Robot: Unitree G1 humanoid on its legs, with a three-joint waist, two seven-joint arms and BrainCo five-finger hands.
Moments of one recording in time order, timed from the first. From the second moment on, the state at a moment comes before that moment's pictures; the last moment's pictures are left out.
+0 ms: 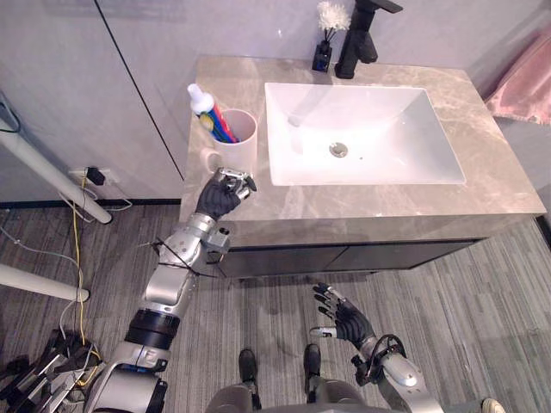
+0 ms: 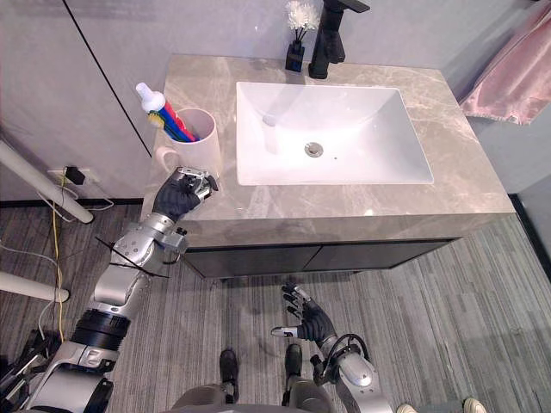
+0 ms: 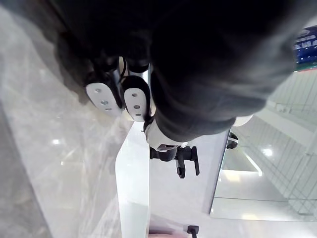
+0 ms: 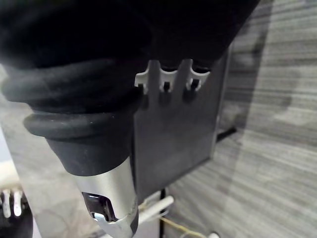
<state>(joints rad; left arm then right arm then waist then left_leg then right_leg) -0.37 0.38 -0.13 0.13 -0.33 -0.08 -0.12 0.31 -0.14 0.21 0.05 0.16 -0.02 0.31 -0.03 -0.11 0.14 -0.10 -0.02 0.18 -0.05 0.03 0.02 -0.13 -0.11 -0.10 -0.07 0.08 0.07</state>
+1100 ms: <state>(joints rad) -0.86 0.65 -0.13 0.45 -0.33 -0.08 -0.03 0.30 -0.14 0.25 0.02 0.17 -0.03 0.28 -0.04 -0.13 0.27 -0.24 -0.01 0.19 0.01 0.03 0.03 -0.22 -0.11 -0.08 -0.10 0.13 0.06</state>
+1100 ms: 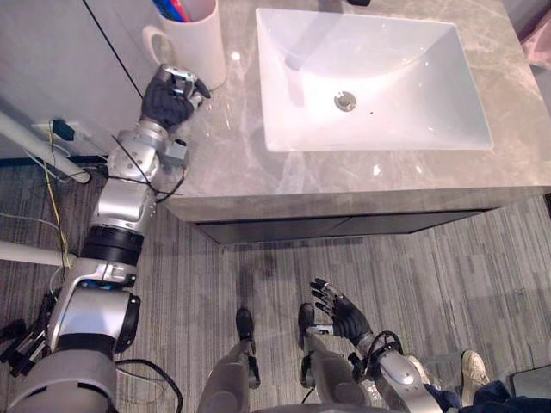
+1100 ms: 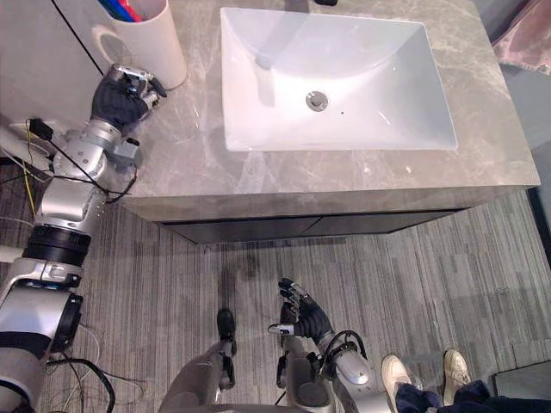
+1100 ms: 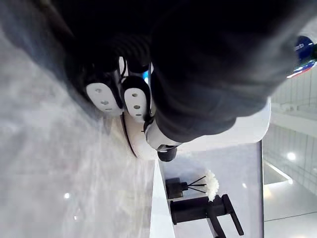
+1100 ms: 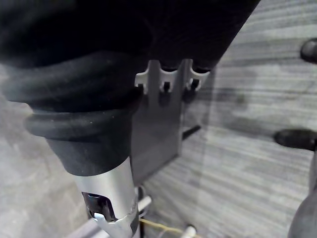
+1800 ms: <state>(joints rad) -1.06 0.72 -0.19 0.56 -0.33 -0.10 0.03 0.30 -0.14 0.25 0.02 0.17 -0.05 0.26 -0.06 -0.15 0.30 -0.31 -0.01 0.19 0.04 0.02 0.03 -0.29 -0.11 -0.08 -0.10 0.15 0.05</state>
